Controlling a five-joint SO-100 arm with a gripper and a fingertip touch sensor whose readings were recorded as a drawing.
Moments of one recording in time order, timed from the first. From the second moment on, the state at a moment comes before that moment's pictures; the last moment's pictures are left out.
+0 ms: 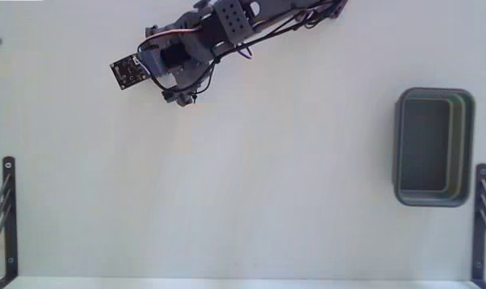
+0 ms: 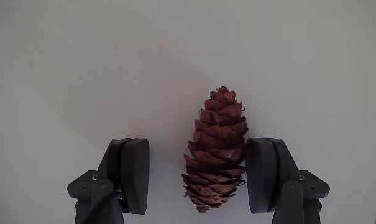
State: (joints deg) arm 62.5 102.4 123.1 34.9 0.0
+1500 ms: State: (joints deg) arm 62.5 102.4 123.1 34.9 0.0
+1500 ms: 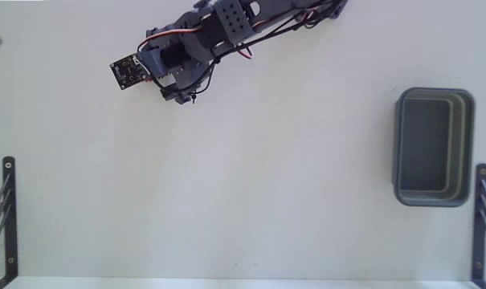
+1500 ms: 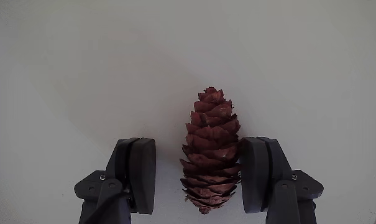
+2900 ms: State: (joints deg) arm 62.5 102.4 123.1 34.9 0.0
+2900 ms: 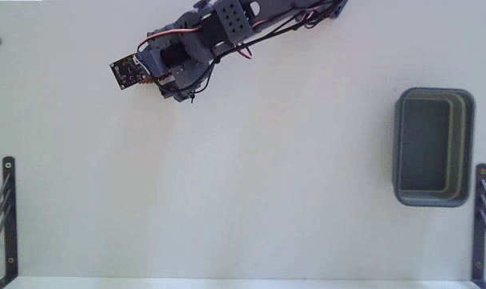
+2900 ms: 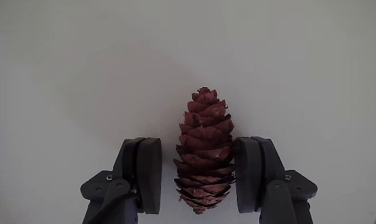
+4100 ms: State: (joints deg) arm 62.5 102.4 123.1 34.9 0.0
